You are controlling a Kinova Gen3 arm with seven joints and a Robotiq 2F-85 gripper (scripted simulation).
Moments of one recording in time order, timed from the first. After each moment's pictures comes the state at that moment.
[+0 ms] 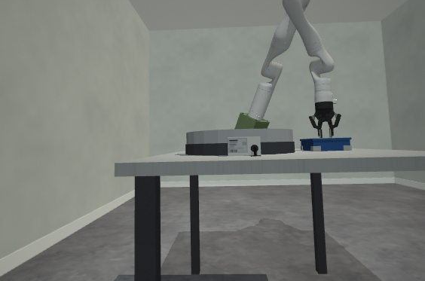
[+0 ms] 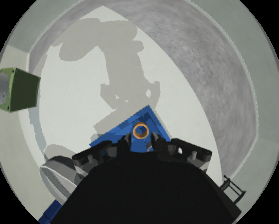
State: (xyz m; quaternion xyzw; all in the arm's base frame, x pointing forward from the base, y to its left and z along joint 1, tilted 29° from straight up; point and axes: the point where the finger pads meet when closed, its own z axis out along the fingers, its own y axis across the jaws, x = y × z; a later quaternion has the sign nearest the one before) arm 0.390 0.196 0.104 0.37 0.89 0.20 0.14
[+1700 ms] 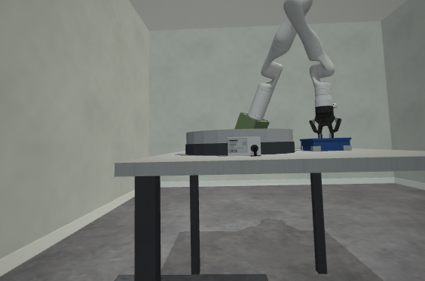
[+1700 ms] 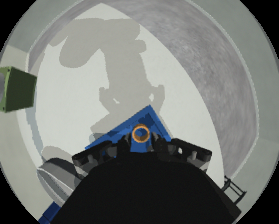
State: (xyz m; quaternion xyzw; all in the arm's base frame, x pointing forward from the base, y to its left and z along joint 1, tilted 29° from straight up) arm 0.398 0.201 0.087 0.37 0.89 0.20 0.14
